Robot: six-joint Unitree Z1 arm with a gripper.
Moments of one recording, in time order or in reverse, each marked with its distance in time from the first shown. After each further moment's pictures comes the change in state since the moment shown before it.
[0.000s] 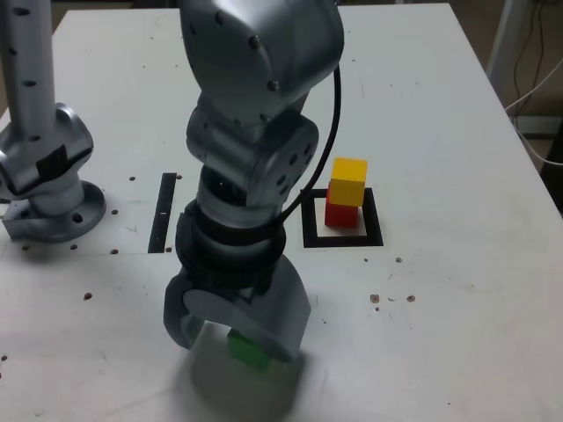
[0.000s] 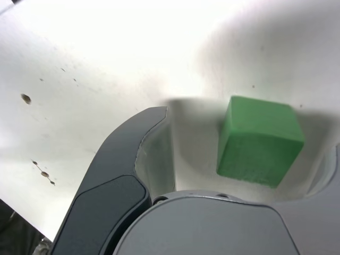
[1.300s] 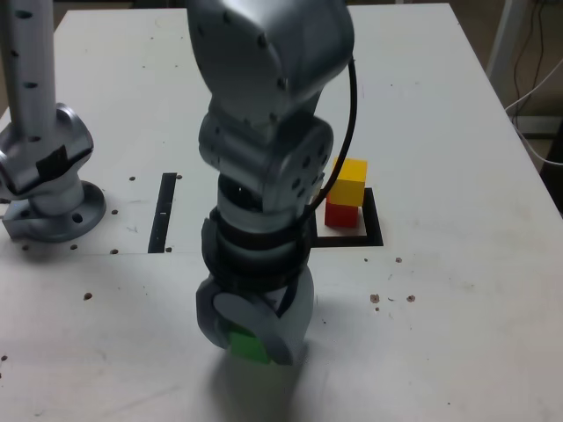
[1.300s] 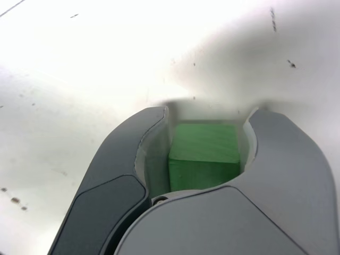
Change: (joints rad) arm -0.002 0.012 -0.061 -0.022 0.101 0.038
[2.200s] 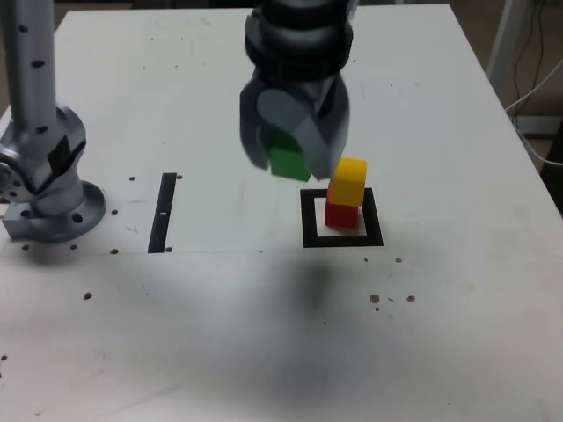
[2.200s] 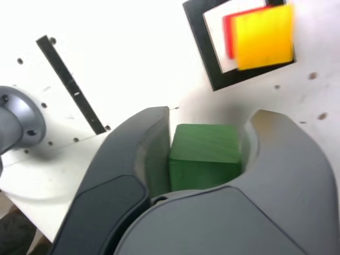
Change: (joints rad) arm 0.381 -0.114 -0.310 0.421 0.150 0.370
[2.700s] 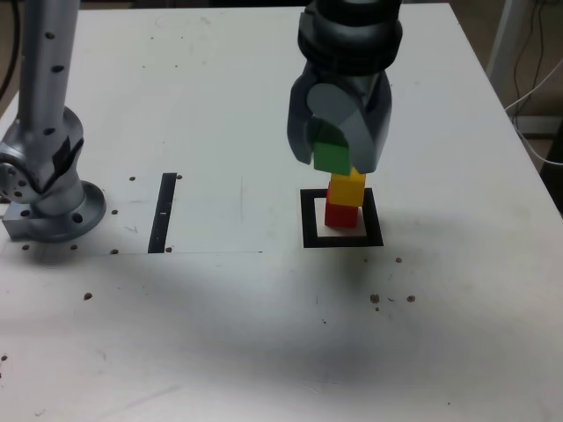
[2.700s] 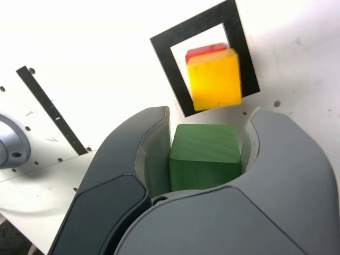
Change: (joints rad) arm 0.085 0.112 -0.126 0.002 -0.003 0.093
